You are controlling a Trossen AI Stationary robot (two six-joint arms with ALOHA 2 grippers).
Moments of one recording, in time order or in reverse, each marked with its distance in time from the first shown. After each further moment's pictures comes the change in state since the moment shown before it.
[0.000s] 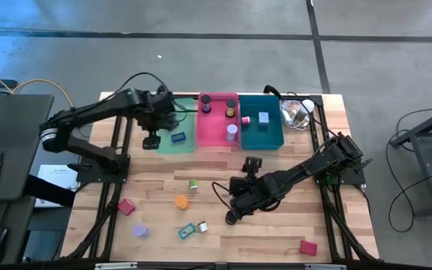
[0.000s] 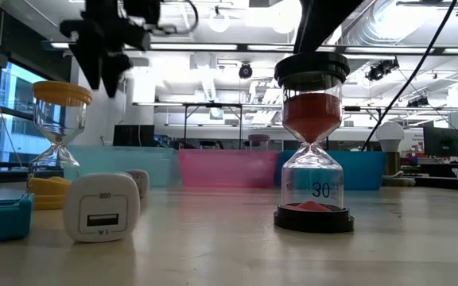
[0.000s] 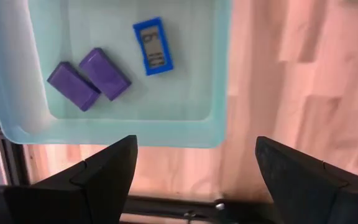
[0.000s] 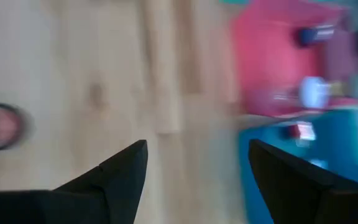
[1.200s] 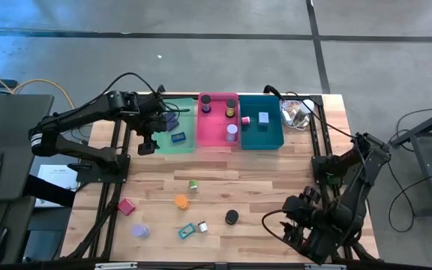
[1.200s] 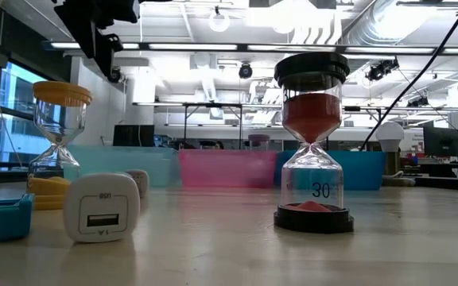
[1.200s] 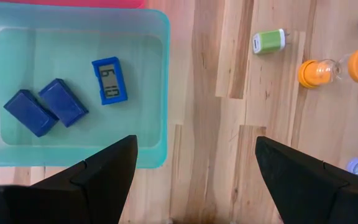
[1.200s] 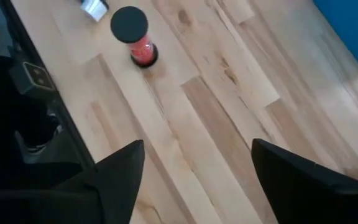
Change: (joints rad) left arm -0.056 -0.133 0.000 0.019 0.179 -0.121; right arm 0.481 -0.210 0.000 -0.233 -0.156 0.983
